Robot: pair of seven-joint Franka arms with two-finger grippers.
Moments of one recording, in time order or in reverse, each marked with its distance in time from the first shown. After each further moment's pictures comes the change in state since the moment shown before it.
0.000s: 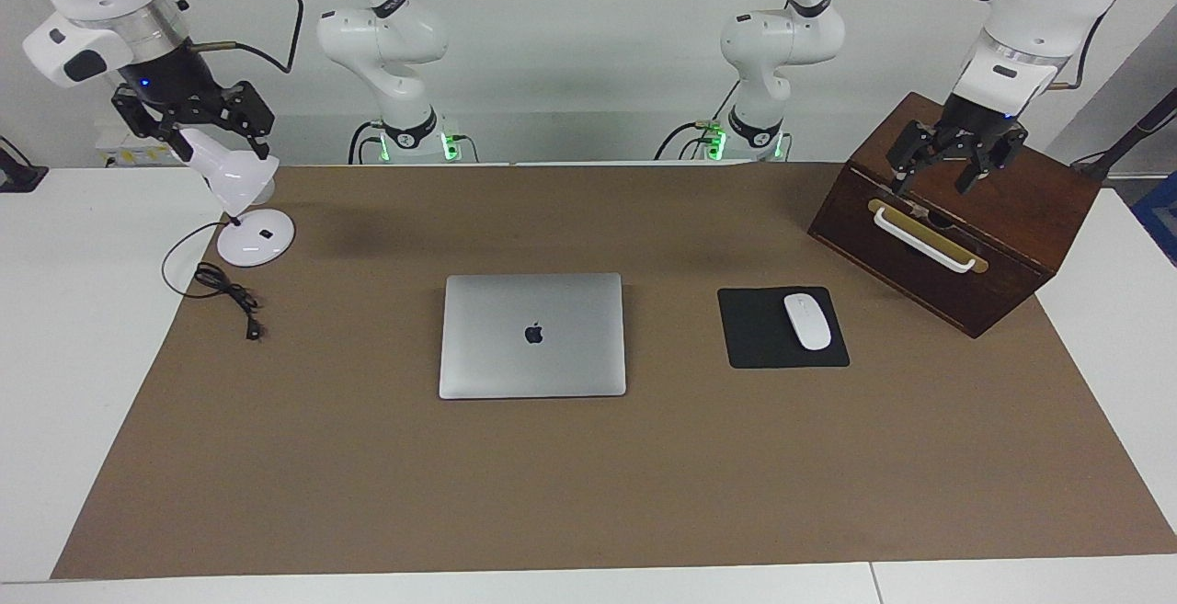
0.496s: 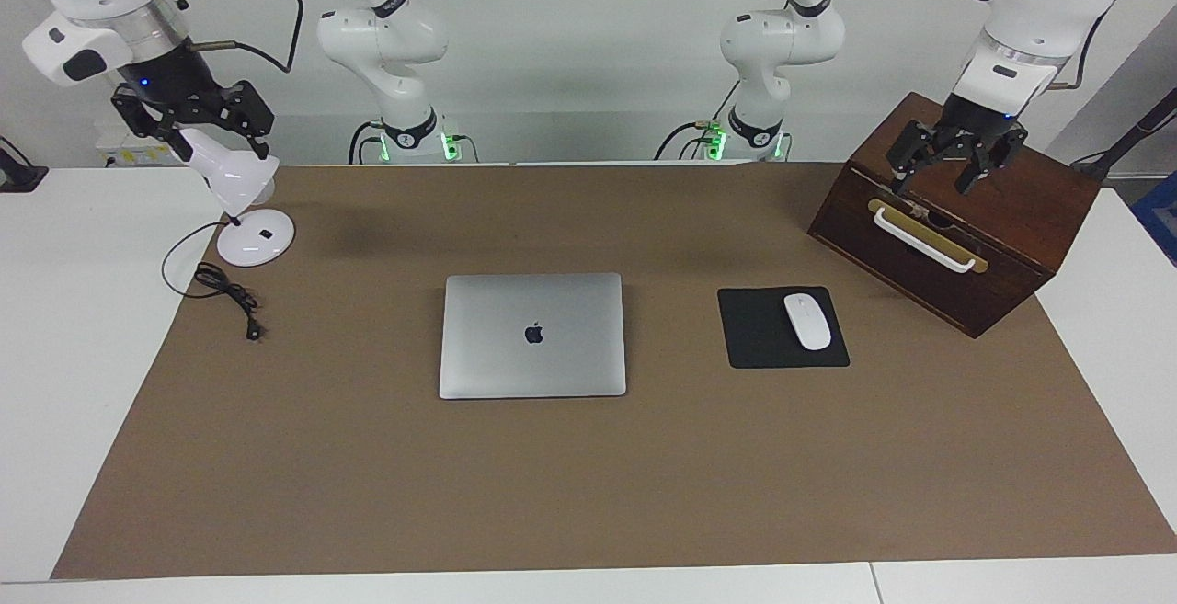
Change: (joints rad) left arm 0.000 0.000 0.000 0.000 0.000 -0.001 0.000; right arm 0.000 0.000 0.000 0.002 0.000 0.000 0.000
